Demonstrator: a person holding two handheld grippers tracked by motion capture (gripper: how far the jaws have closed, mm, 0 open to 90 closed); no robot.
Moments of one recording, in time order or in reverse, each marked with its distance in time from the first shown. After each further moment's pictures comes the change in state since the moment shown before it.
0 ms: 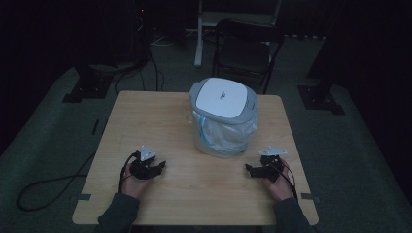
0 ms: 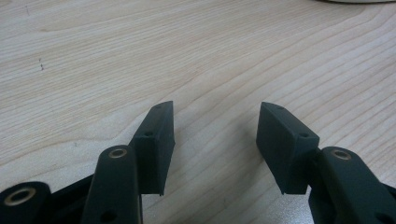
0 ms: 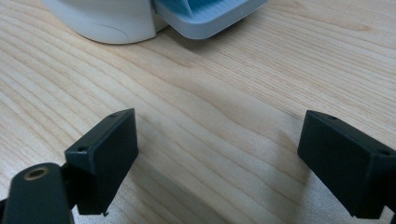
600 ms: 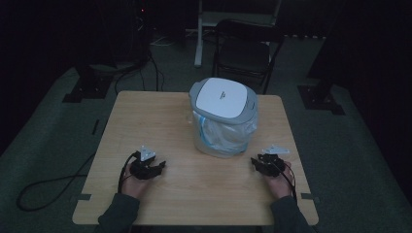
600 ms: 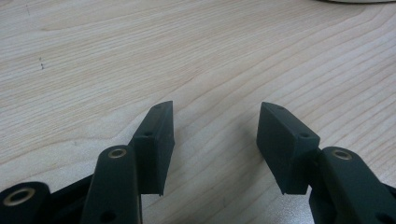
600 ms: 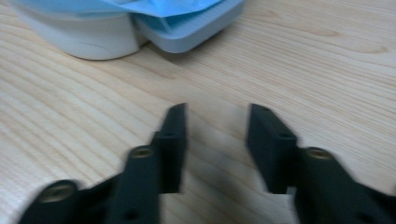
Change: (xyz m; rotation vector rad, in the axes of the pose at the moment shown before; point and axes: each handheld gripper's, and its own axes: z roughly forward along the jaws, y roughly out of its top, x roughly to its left) left arm 0.000 0.000 0.000 -0.001 0.001 -0.003; right arm -0.004 0.004 -0.005 -0.013 -0.056 0.043
